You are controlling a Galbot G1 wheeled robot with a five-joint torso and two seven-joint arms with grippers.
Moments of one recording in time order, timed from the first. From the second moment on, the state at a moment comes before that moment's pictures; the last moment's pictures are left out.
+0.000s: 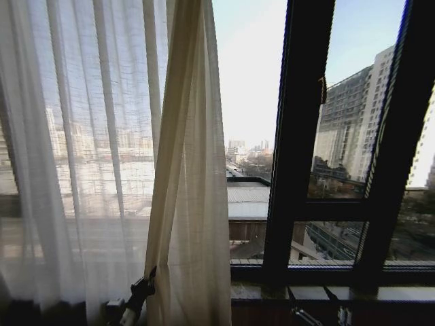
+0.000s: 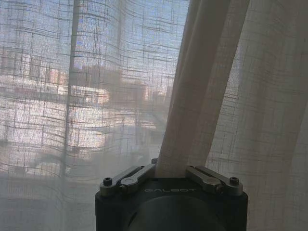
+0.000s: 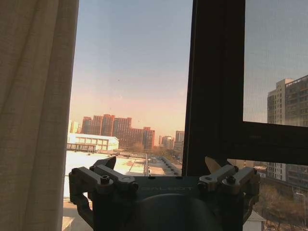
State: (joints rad) left arm 1.22 -1.22 -0.51 -1.91 -0.47 0.23 -0.05; right arm -1.76 1.47 0.73 2.37 0.14 0.05 -0.05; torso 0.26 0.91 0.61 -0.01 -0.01
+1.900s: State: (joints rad) left arm 1.22 -1.11 -0.87 -1.71 -0.65 0.13 -0.03; right arm -1.79 1.46 0.72 2.39 0.14 0.08 -0.08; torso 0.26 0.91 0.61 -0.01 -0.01
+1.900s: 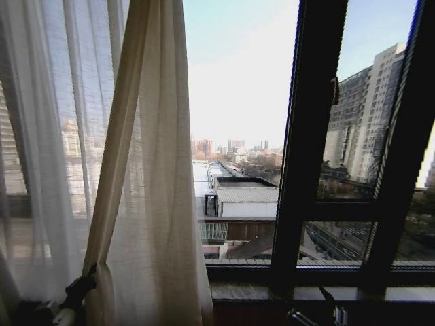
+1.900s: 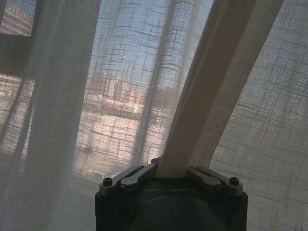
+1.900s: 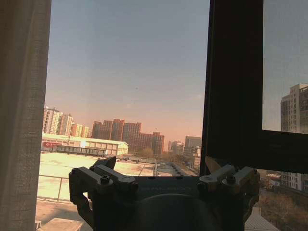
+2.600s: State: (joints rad) left arm 1.24 -1.07 -0.92 -1.65 -0.66 0.09 0.02; right arm -1.78 1.46 0.71 2.39 0.14 0.09 -0.09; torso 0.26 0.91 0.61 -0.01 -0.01
